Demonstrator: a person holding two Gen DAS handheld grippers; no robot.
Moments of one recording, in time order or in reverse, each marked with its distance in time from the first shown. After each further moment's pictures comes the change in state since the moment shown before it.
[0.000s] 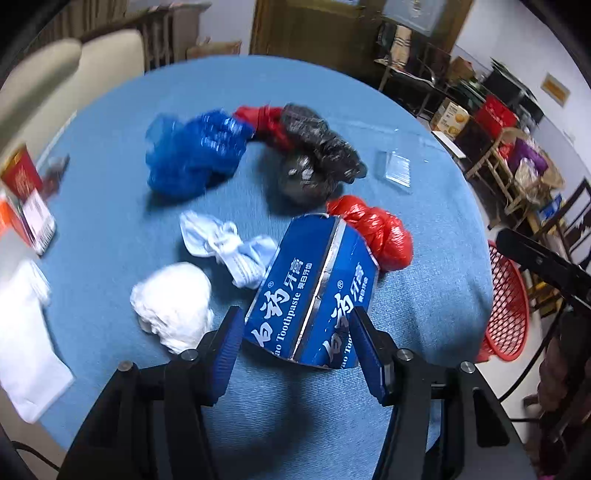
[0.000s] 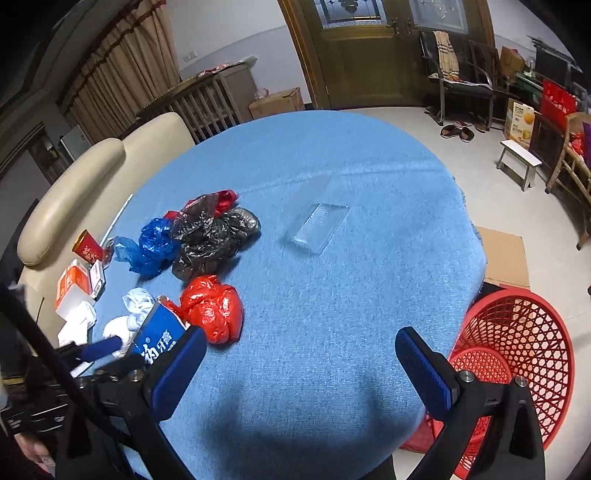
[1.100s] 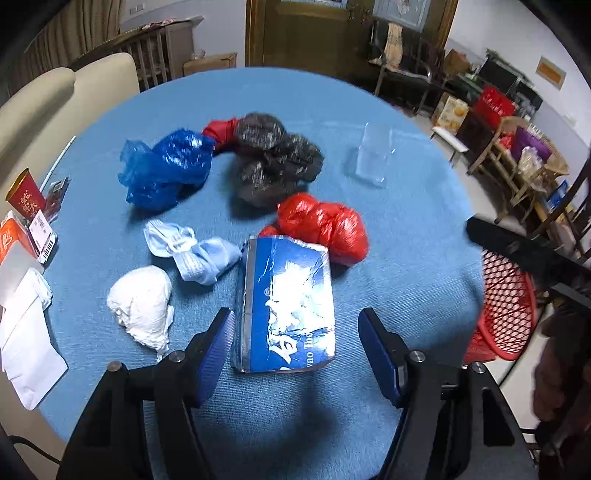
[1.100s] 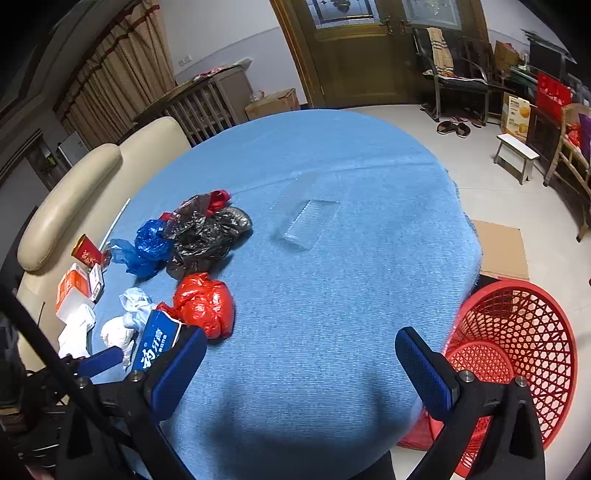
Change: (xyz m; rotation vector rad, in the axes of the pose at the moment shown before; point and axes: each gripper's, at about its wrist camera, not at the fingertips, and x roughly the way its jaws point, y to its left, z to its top) left arm -0.005 -0.056 -0.013 0.074 -0.026 0.082; right arm -0.002 -0.016 -0.006 0.038 -0.004 0.007
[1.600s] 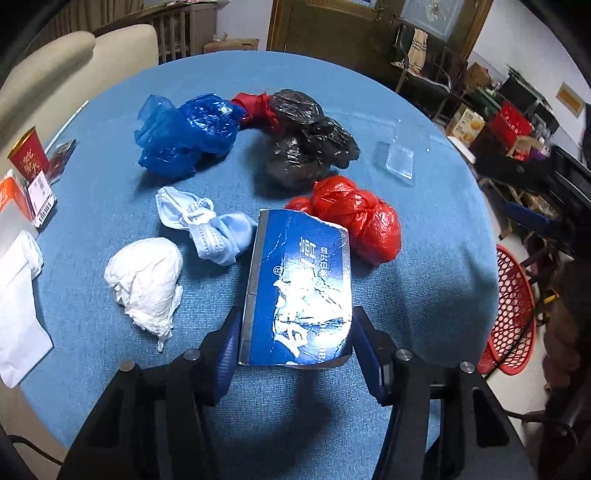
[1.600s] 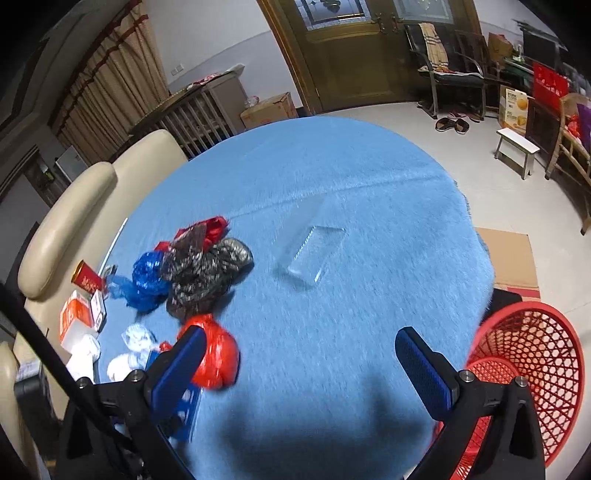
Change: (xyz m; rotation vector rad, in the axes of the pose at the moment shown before) left arm 0.011 0.026 -0.013 -0.115 0.014 -0.028; right arm 0.025 0.009 0.043 0.045 -0.010 0.008
